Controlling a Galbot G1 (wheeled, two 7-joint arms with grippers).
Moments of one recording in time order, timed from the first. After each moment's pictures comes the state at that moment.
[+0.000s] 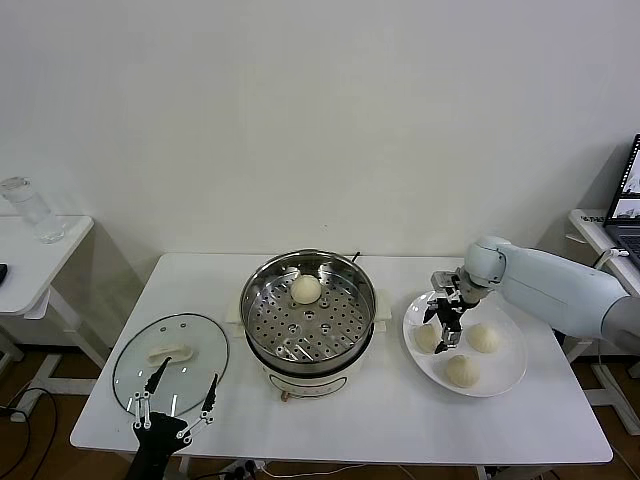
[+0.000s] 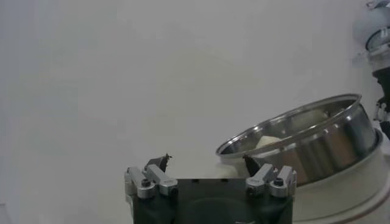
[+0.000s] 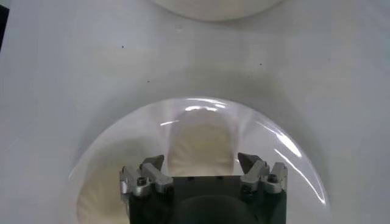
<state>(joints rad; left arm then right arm) 1.87 -1.22 -0.59 -2.06 0.15 -0.47 -0.10 0.25 0.88 -1.29 0.97 0.31 -0.08 -1.05</state>
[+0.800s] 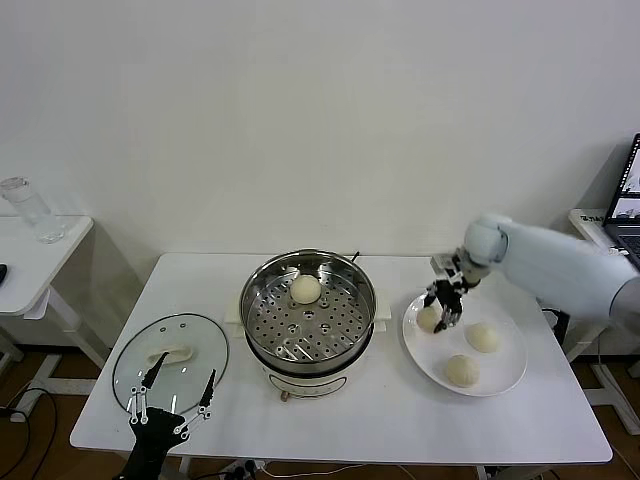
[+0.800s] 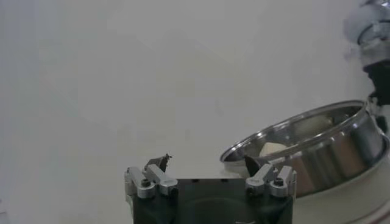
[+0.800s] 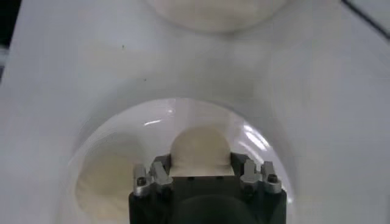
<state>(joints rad) 1.86 -1.20 -0.59 -2.07 0.14 -0.48 -0.10 0.49 0.90 -1.35 1.06 0.34 -0.07 -1.17</state>
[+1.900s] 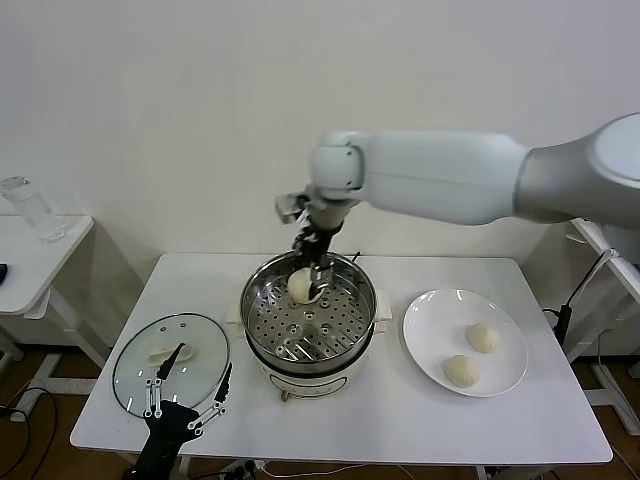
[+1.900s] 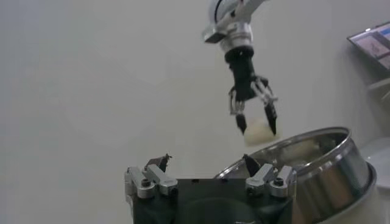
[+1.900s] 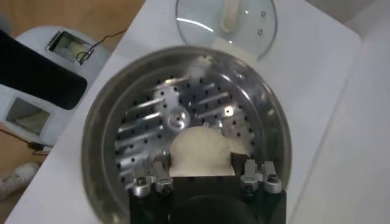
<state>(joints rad) 1.83 -1.19 -0.55 -2.10 0.16 -0.51 -0.09 0.78 1.42 -1.56 1.21 0.73 -0.31 -1.05</state>
